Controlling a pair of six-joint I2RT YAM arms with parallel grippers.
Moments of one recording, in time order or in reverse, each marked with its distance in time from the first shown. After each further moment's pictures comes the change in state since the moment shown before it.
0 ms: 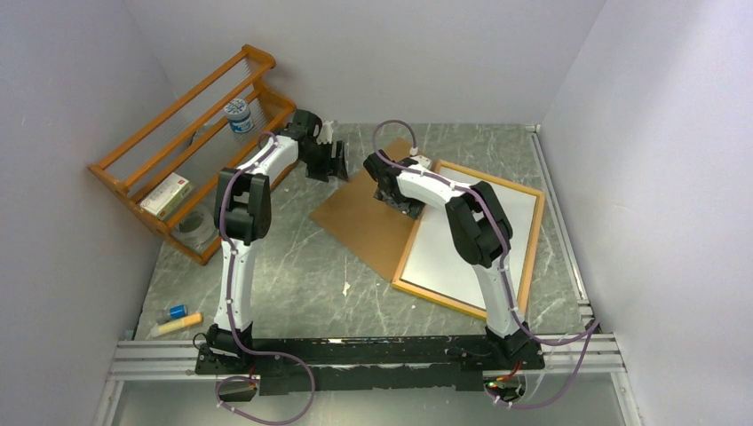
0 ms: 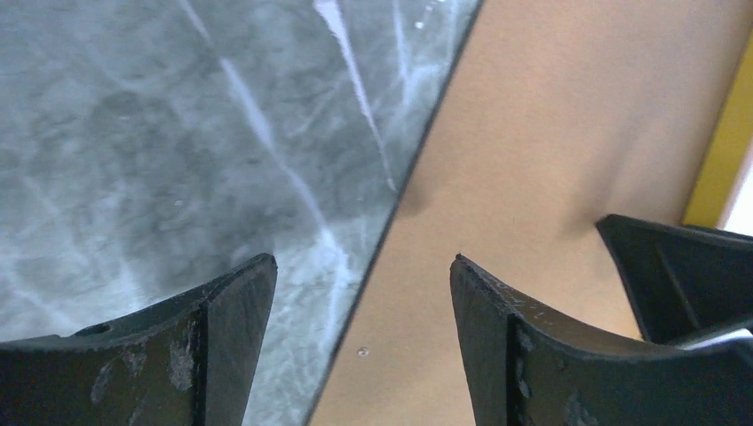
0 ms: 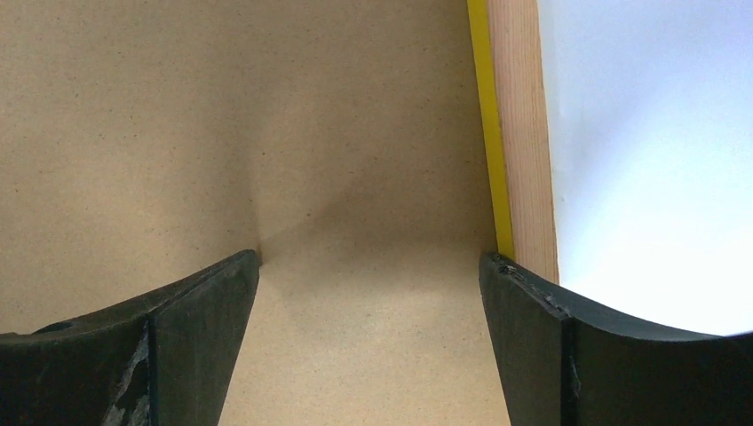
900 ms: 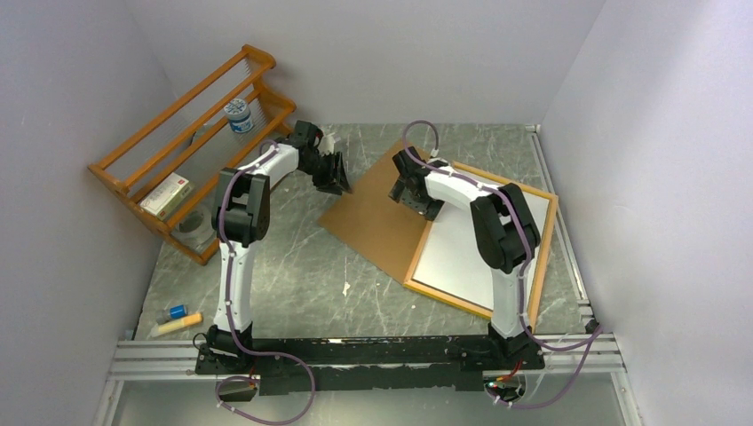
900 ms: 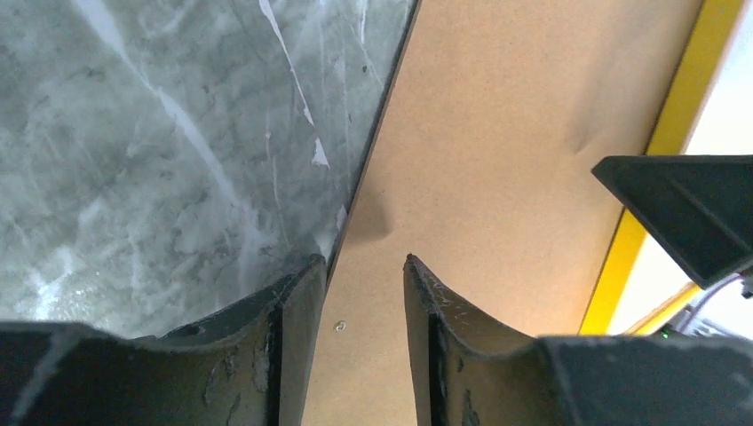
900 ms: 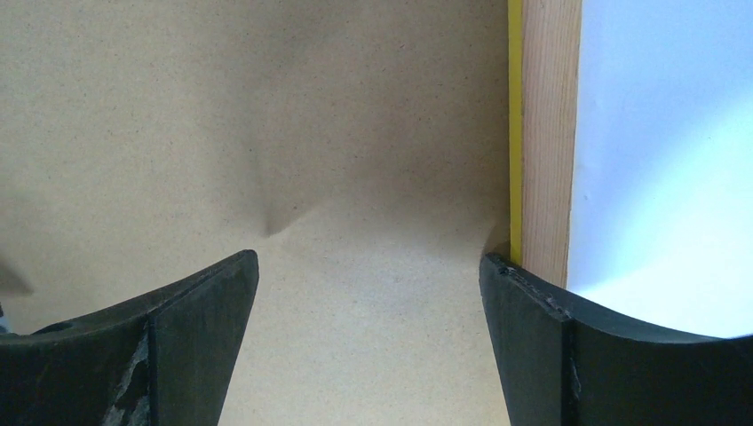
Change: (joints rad) left arm -0.010 -0.040 -0.156 0.058 0.172 -0.082; right arm -0.127 -0.167 -0.241 0.191 -0.228 -0.116
